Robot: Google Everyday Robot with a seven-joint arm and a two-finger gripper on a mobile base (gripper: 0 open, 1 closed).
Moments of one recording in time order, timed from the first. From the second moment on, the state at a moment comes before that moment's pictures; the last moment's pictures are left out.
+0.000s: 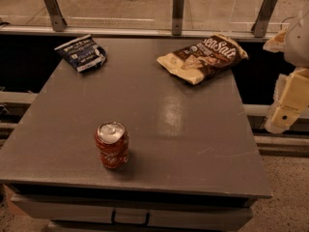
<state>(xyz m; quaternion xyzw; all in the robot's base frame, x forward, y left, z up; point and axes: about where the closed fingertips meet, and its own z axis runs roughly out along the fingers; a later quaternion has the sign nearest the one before) 0.438 -0.217 0.976 -0.60 0.78 -0.03 0.16</state>
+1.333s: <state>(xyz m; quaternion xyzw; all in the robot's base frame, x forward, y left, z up) 0.608 -0.185 0.929 -0.61 0.75 -0.01 0.25</state>
